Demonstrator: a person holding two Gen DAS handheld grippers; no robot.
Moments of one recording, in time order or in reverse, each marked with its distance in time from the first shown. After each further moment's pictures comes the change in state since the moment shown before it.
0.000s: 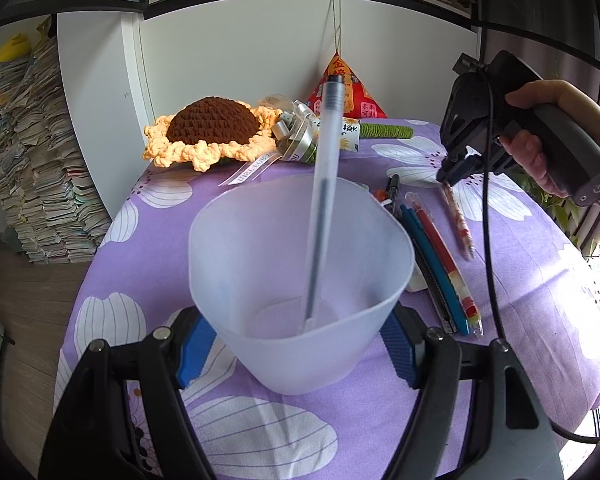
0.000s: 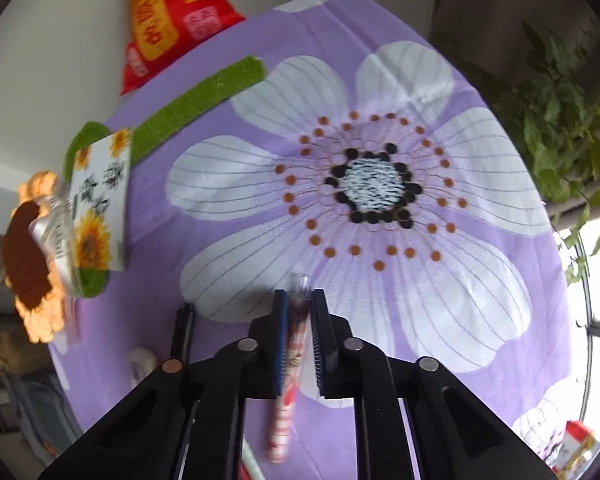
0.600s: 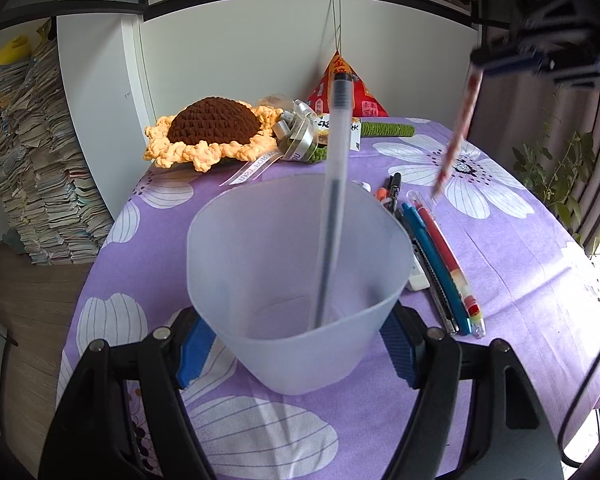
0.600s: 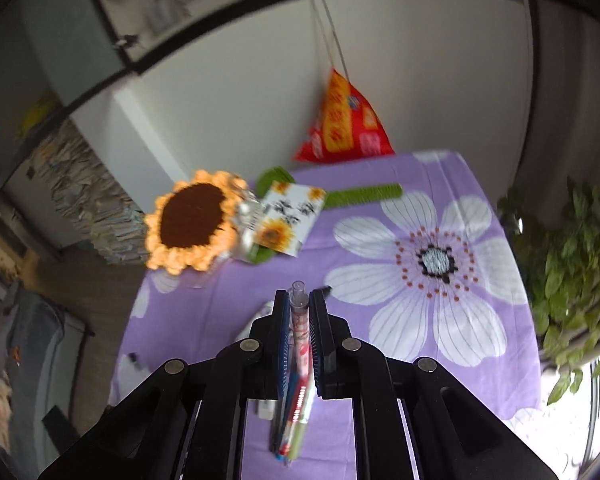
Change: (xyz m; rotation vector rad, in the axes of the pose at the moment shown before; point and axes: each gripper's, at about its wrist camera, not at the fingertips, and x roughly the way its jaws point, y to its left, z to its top) left arm 0.000 -0.001 0.000 0.008 0.003 0.011; right arm -0.150 0.031 -0.112 -0.422 -0.436 0.240
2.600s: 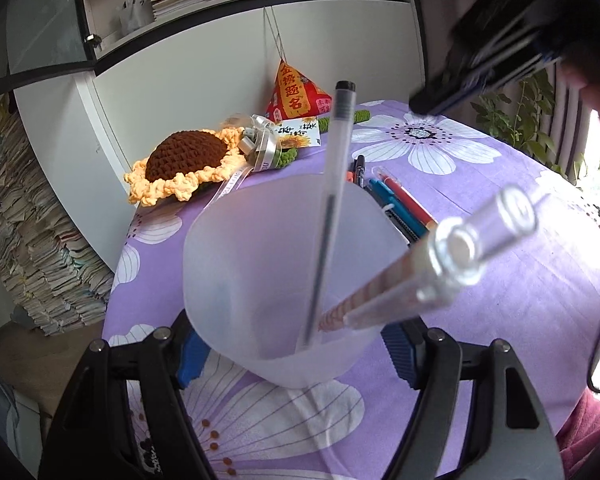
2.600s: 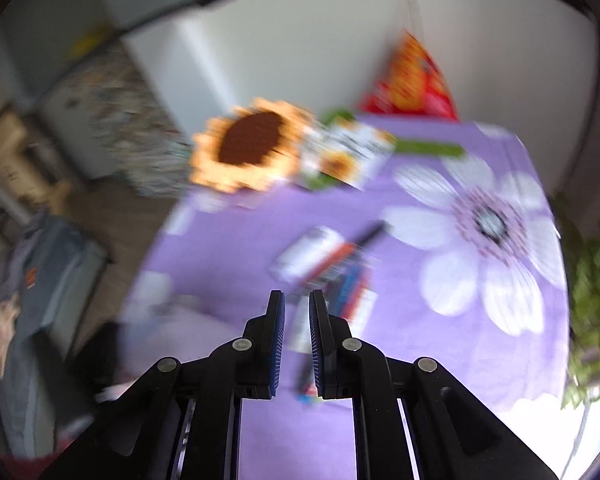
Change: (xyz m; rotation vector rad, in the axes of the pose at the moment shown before) left arm -0.021 -0.006 -0.016 0.272 -0.050 -0.042; right arm 0.025 0.014 -0.045 -0.132 0.203 0.077
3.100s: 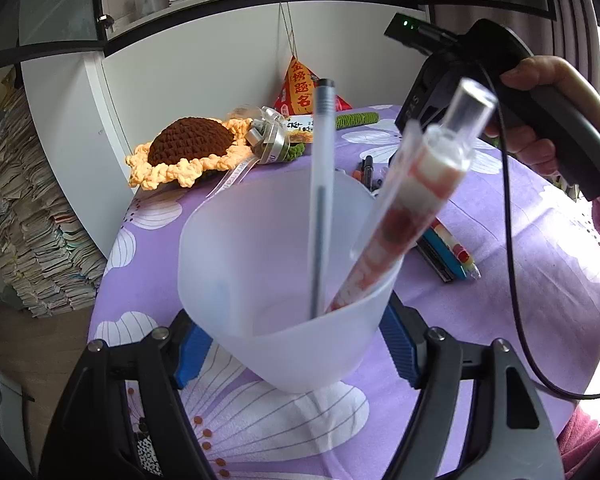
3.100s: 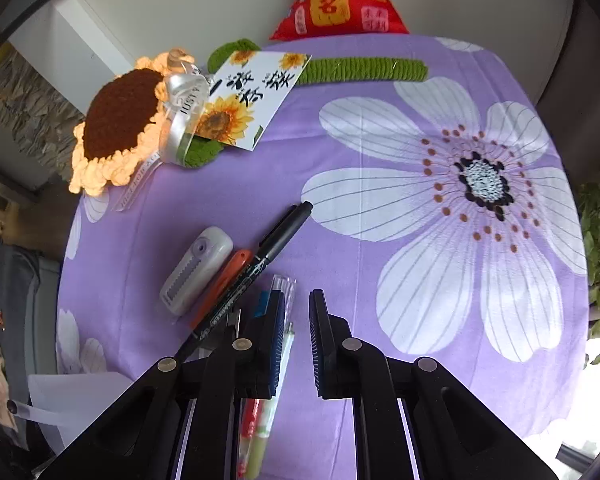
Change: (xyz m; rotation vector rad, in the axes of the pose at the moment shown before) left arm 0.007 0.009 -0.004 -0.083 0.005 -0.015; right arm 0.101 -0.055 0.037 0.162 0.196 -0.111
